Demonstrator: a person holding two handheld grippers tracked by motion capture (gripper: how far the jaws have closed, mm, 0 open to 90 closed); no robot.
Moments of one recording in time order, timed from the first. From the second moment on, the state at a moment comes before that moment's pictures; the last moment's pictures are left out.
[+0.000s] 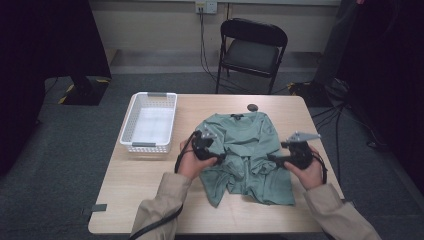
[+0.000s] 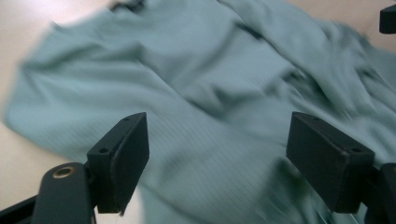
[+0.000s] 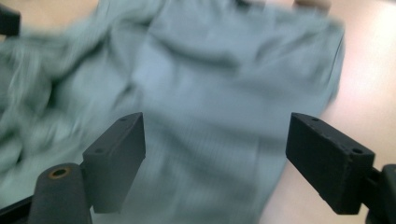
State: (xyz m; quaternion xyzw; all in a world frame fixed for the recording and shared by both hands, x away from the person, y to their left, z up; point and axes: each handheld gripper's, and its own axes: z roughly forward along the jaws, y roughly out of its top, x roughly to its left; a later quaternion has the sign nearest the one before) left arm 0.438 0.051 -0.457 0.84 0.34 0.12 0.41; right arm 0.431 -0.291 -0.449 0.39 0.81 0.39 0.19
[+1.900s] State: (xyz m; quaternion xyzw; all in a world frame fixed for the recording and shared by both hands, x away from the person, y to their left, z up) left arm 0.382 0.053 -0.500 0.86 0.31 0.14 0.39; right arm 0.411 -0.306 -0.460 0.44 0.78 0.39 0.20
